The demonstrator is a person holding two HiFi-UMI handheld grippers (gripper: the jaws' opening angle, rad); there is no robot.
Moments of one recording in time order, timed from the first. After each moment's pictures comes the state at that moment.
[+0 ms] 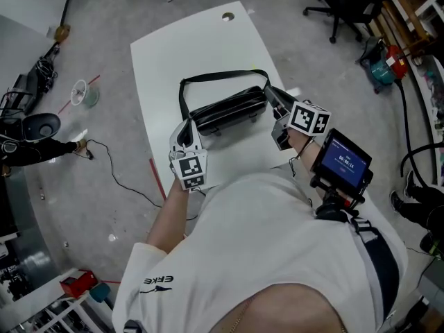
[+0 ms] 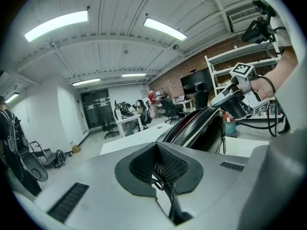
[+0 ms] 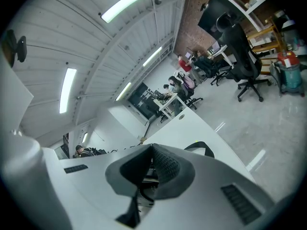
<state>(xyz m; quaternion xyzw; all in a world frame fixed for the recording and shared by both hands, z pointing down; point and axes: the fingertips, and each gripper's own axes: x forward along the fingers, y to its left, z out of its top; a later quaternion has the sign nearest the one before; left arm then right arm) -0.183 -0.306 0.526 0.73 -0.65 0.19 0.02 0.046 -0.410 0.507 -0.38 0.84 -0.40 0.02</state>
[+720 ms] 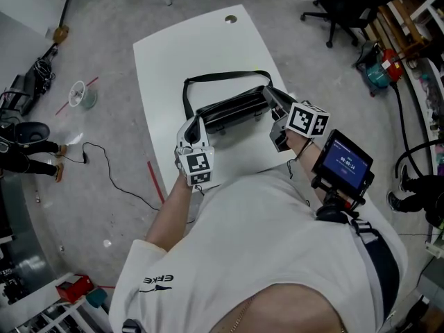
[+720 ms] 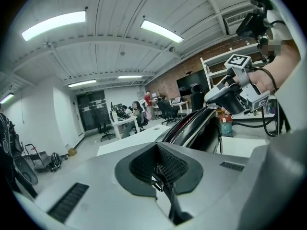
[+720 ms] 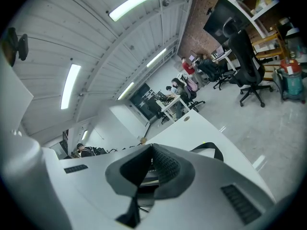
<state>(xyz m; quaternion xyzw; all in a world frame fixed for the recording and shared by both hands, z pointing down) -0.159 -0.324 0.536 0.75 -0.63 0.19 0.02 0.041 -0.412 0.501 -0.38 0.84 -0.38 0.00</state>
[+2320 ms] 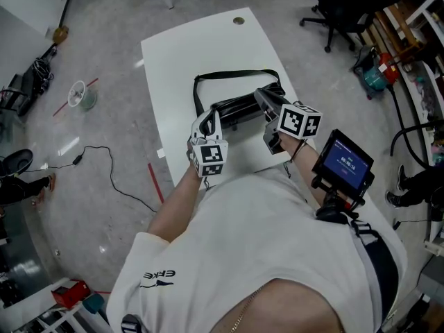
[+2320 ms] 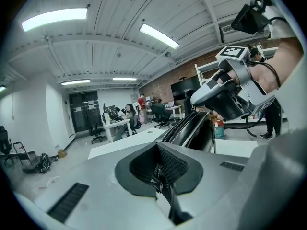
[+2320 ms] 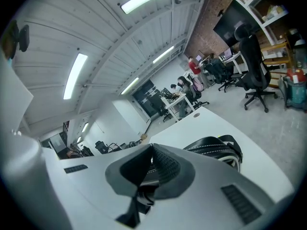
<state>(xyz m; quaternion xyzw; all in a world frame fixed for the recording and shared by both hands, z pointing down) -0.104 -0.359 0.554 0.78 -0.60 0.16 0.02 0.022 -0.412 0.499 -0.37 0.86 -0.36 -0.01</state>
